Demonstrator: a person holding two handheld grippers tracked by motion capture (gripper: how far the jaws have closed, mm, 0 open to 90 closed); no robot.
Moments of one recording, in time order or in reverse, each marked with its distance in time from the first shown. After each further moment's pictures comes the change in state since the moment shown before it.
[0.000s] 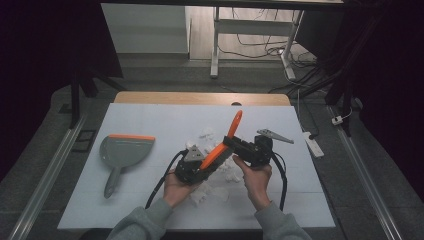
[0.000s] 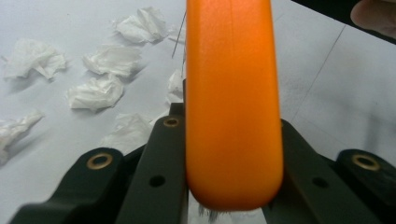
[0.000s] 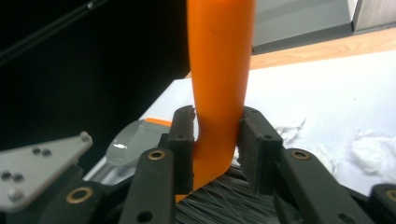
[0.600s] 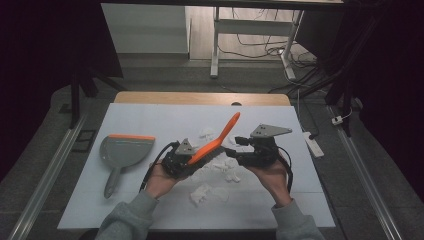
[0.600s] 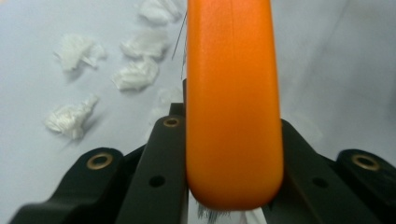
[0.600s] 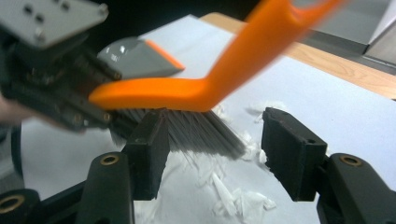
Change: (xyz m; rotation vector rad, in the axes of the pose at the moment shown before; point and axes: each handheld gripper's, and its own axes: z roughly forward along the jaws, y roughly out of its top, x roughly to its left) left arm 0.018 0.013 -0.034 0.165 0.017 0.136; right arm 0.018 0.028 -0.022 0.282 0.046 -0.487
